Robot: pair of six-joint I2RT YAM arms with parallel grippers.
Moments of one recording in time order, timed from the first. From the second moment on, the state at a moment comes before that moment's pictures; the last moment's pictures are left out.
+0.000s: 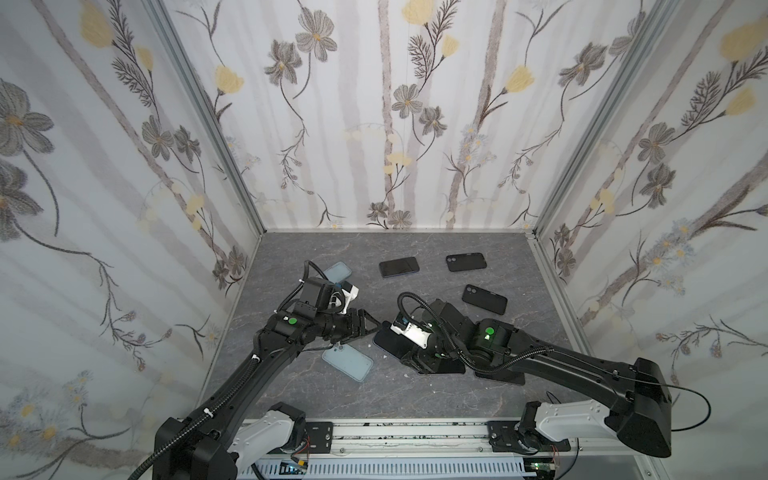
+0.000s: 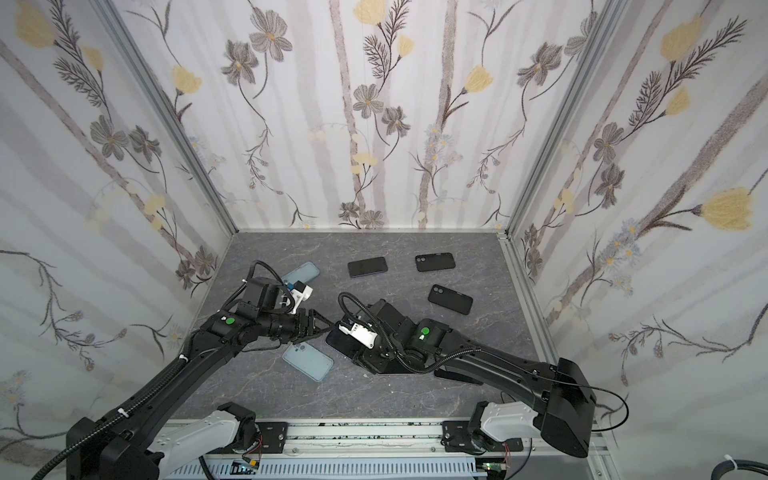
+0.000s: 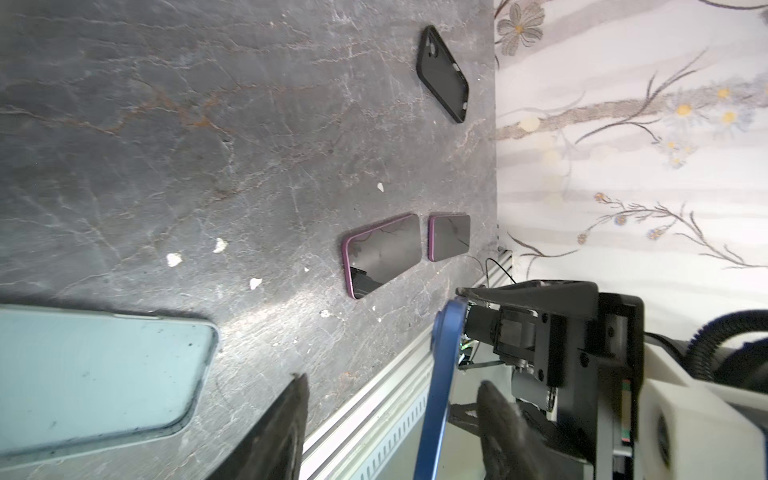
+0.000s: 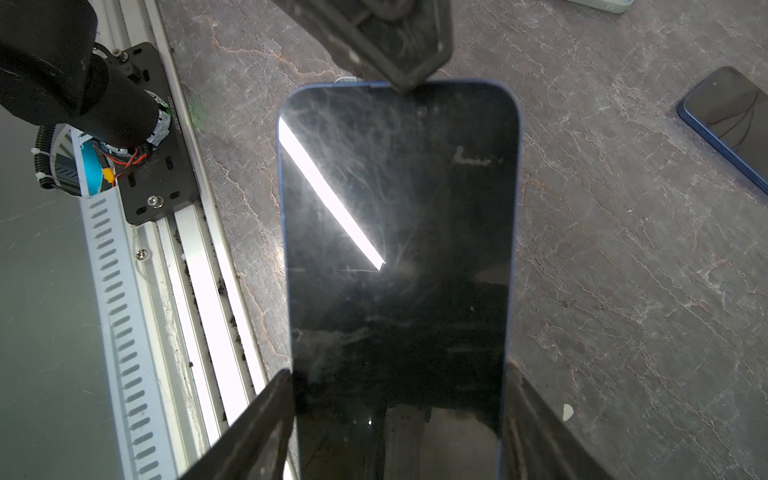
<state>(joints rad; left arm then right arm) -0.40 1.06 0.83 -0.61 0.75 -0.65 1.04 1.28 1.01 -0.58 -0.12 -0.07</state>
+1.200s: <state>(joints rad) -0.44 1.01 0.76 -0.52 0.92 -0.68 1.06 1.30 1.05 -0.60 -0.17 -0.11</state>
